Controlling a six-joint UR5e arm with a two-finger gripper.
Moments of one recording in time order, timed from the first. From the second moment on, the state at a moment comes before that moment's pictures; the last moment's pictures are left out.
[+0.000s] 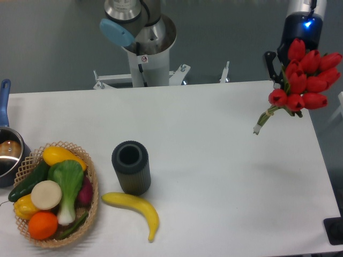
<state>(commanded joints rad) 3.08 -1.67 -1.75 -0.85 0.56 1.06</state>
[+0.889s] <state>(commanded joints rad) 2.92 -1.60 -1.75 -0.87 1.13 0.93</state>
